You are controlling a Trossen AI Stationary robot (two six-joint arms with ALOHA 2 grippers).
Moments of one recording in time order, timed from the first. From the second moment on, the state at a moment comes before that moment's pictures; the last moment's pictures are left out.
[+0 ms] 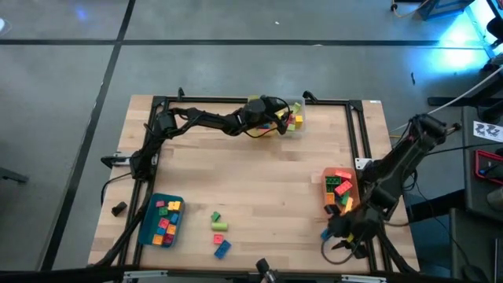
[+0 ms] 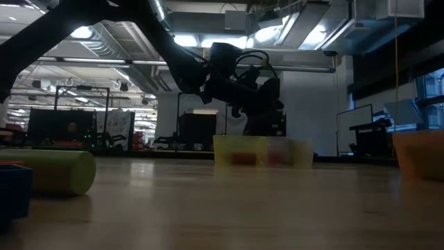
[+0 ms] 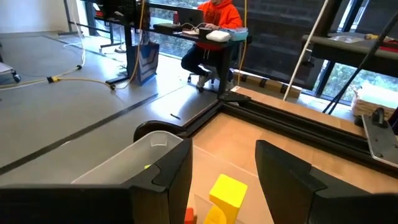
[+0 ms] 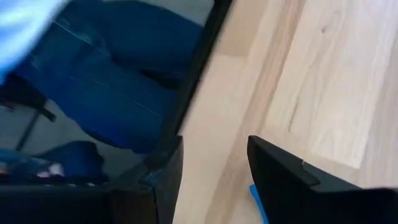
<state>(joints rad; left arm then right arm) 0.37 2.22 1.42 0.67 -0.14 -0.13 0.92 1.20 0.77 -0.37 0.04 0.62</state>
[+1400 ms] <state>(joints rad) 0.37 2.22 1.42 0.68 -0.14 -0.13 0.92 1.57 0.77 -0.51 0.03 0.55</state>
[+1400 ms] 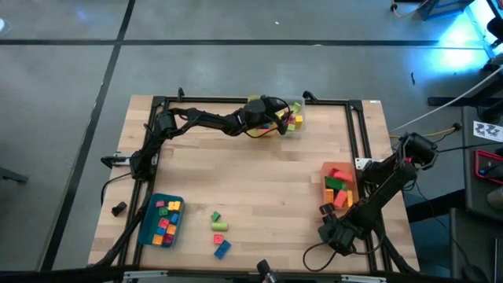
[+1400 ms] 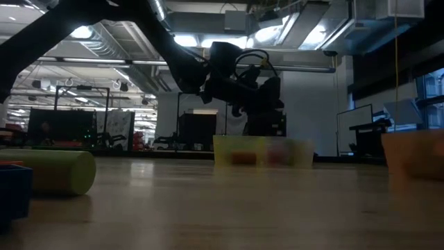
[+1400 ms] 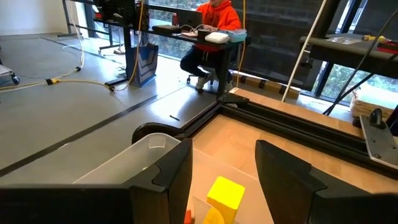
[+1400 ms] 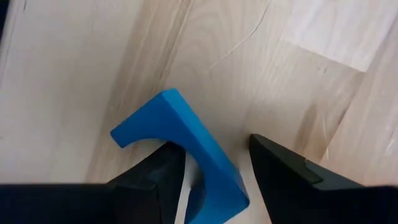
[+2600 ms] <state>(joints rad) 0.17 1.70 1.42 -0.06 -0.13 0.13 0.74 1.57 1.01 -0.63 0.17 0.33</state>
